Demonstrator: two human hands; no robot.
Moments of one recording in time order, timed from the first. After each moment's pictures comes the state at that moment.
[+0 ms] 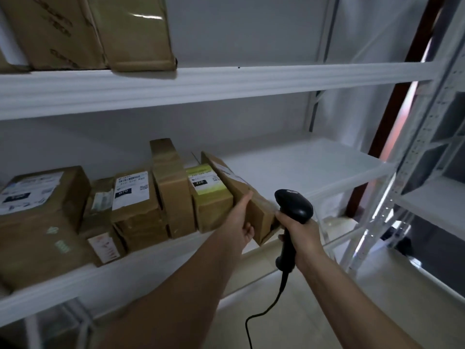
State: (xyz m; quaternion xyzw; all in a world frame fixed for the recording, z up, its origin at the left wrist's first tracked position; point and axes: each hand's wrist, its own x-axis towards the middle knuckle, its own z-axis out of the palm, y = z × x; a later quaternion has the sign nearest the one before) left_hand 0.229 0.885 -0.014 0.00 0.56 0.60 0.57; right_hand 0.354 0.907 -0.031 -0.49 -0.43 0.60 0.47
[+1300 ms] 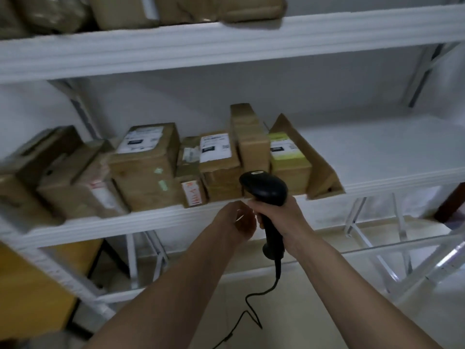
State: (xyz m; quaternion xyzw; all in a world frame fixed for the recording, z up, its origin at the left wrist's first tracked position) left_hand 0.143 0.752 -0.039 -0.17 0.45 0.71 0.51; right_hand 0.235 0.813 -0.039 -0.35 -0.59 0.69 0.24
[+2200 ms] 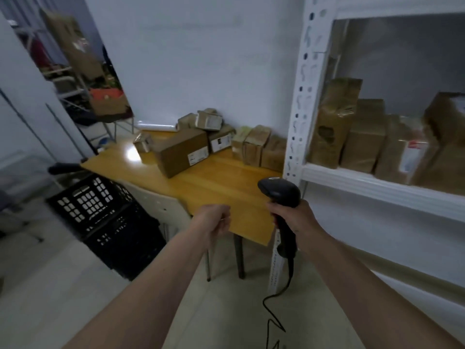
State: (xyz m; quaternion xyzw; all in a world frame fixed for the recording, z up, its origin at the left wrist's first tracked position) left_hand -0.092 0.193 -0.089 -0.20 0.67 0.68 0.20; right_hand -0.044 0.375 -0.093 -0.20 -0.65 0.73 0.01
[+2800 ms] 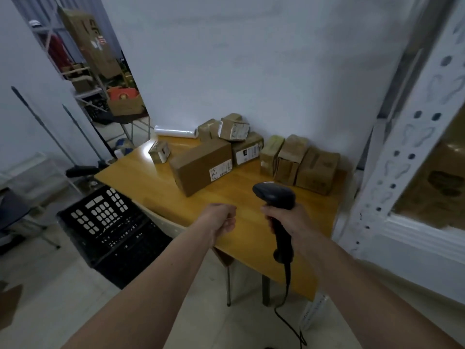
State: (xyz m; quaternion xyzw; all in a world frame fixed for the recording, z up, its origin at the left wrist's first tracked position) left_hand -0.277 0.146 -0.093 -0.20 0.71 0.65 0.19; right_hand -0.237 0.311 -0.108 -0.19 -0.63 0.75 -0.05
